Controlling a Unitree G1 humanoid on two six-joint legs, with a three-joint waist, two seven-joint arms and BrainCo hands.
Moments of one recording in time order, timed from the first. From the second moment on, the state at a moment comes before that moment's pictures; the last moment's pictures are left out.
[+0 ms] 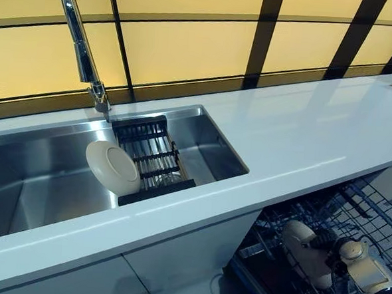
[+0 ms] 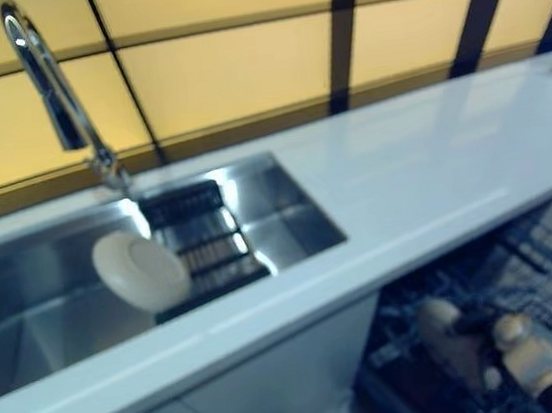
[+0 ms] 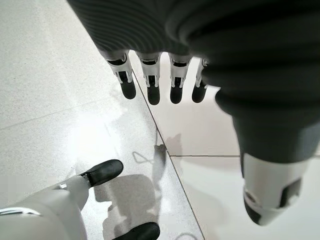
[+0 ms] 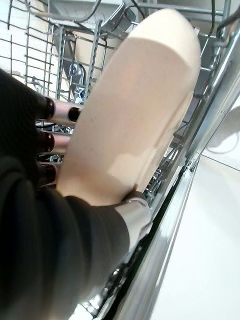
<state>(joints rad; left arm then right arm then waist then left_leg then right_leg) -0.03 0.28 -0.21 1.16 -0.26 0.01 0.07 -0.19 -0.82 0.25 0.35 -0.13 0.48 0.31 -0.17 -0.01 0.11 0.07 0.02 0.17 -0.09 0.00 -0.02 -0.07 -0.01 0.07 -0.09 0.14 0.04</state>
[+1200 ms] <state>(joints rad) -0.04 0.28 -0.21 1.15 -0.25 0.01 0.06 -0.24 -0.76 0.29 0.55 -0.15 0.44 0.27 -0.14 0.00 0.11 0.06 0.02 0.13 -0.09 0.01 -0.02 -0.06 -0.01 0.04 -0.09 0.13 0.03</state>
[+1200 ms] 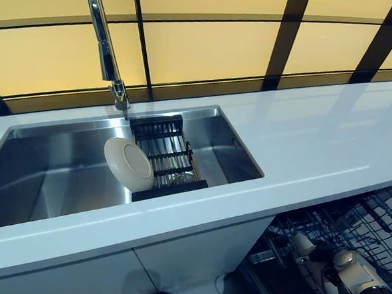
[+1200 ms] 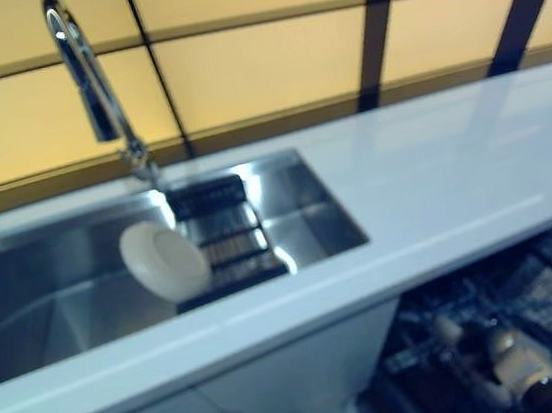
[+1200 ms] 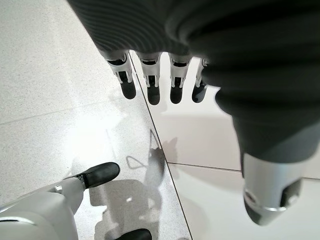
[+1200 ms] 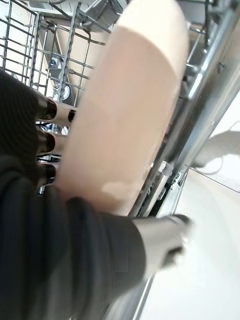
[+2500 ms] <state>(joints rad) -0.04 0.30 -0.18 1.14 -0.25 0.01 0.07 -0.38 -1.29 0.02 0.55 0.07 0.55 0.41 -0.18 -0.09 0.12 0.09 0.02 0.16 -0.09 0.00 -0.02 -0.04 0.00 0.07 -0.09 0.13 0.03</state>
